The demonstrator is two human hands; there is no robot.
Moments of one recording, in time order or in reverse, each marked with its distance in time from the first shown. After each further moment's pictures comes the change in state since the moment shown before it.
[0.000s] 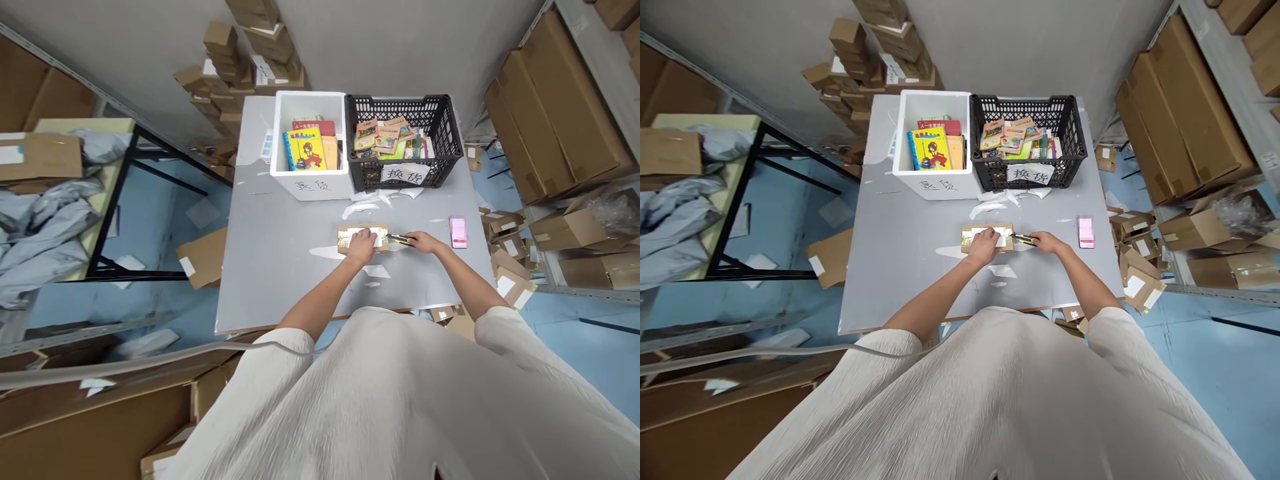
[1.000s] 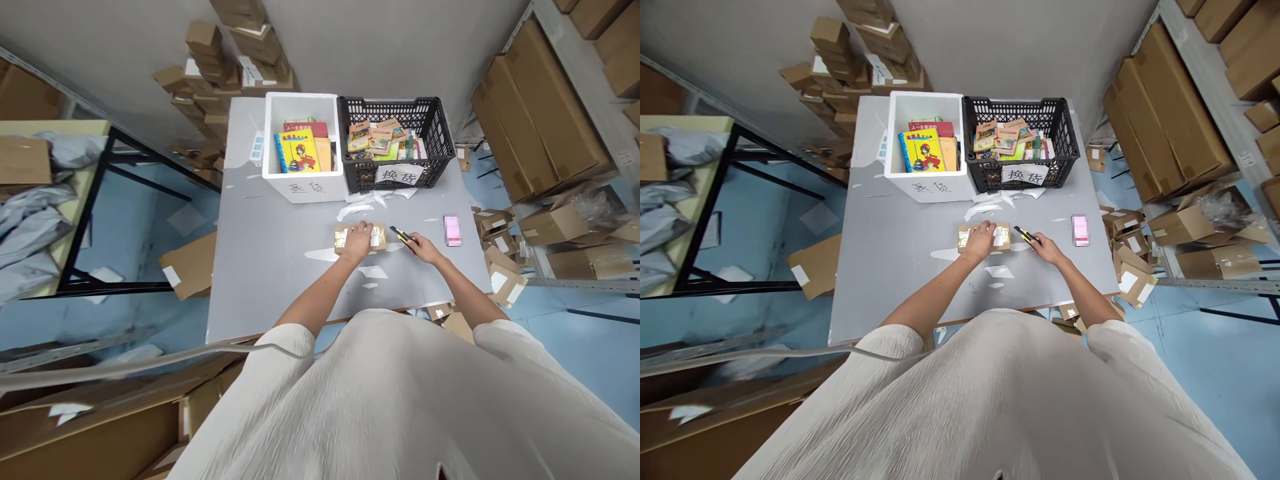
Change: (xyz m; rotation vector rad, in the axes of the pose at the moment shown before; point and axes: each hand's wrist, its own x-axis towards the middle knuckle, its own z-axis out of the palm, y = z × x) left_hand 0.010 0.000 -0.011 -0.027 0.099 -0.016; right_hand -0.042 0.000 0.033 0.319 0.220 0.144
